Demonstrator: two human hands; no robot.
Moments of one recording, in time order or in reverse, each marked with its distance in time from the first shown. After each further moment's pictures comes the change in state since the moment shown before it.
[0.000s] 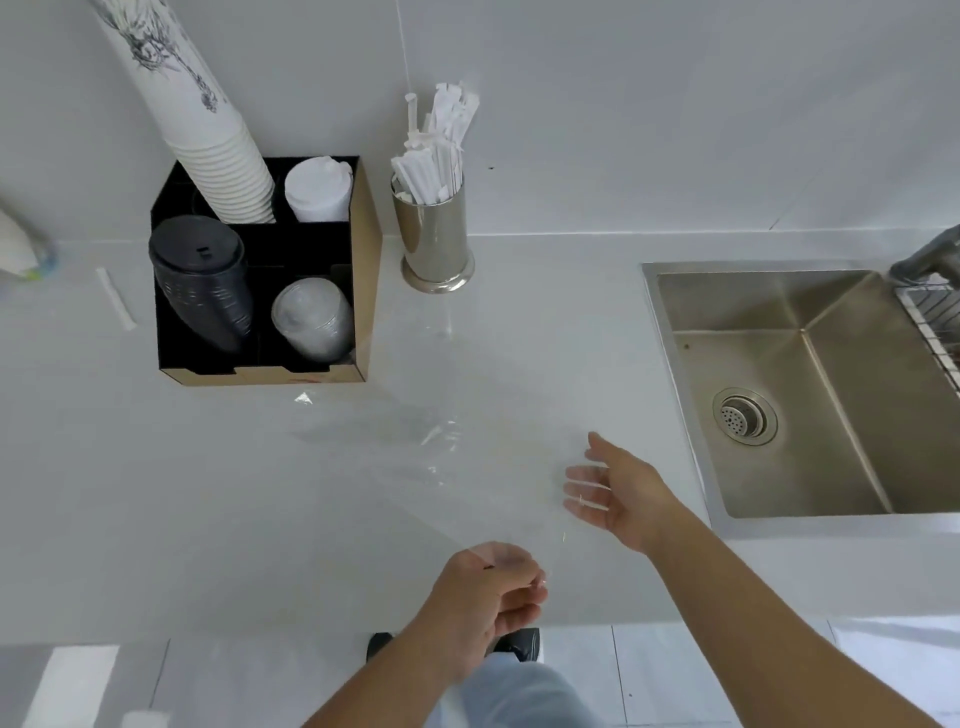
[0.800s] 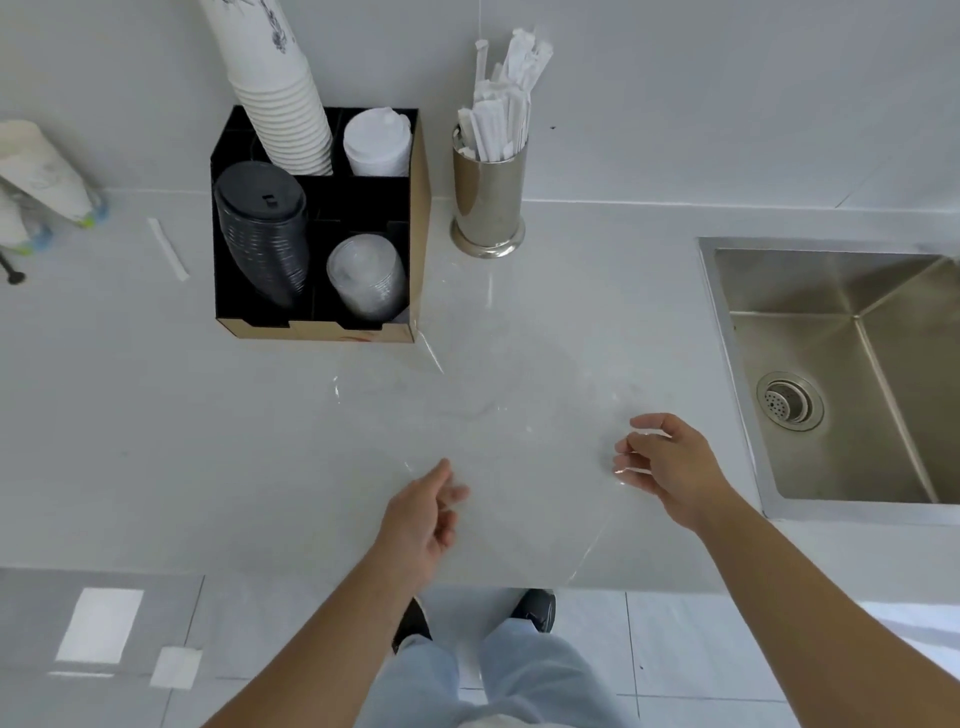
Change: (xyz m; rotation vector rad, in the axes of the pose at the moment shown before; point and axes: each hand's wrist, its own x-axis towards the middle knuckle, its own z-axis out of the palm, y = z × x) left_hand 0.021 0.027 -0.100 -0.209 0.389 0.024; right_hand 0.000 0.016 0.005 -0.209 0.043 -0.289
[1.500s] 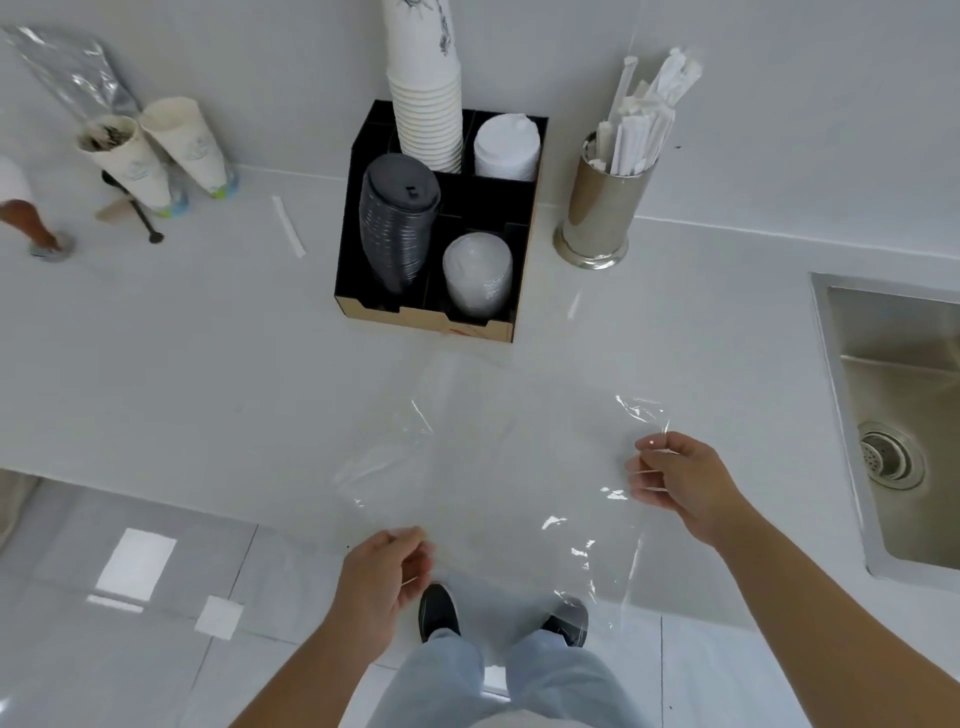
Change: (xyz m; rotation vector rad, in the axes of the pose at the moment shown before) left_hand -0.033 -0.014 -0.135 -0.134 0.134 0.123; right_hand -0.003 0.009 0.079 -0.184 -0.132 0.001
